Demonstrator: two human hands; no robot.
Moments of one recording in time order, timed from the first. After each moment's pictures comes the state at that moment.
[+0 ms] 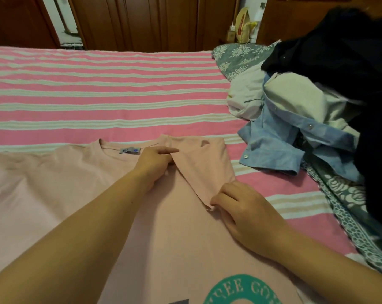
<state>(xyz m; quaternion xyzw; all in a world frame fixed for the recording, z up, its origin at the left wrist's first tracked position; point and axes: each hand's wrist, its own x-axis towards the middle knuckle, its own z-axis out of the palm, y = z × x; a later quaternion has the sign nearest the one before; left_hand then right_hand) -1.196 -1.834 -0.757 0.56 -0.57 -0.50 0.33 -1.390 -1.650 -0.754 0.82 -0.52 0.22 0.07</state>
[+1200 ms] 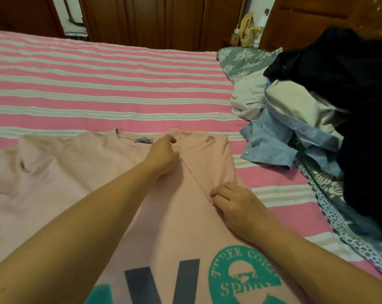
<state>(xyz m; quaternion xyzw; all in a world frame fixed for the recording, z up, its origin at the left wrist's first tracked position) -1.178 -1.815 -0.744 0.56 -0.73 -0.31 0.24 -1.376 -1.638 -0.774 0.83 -0.52 0.14 0.11</state>
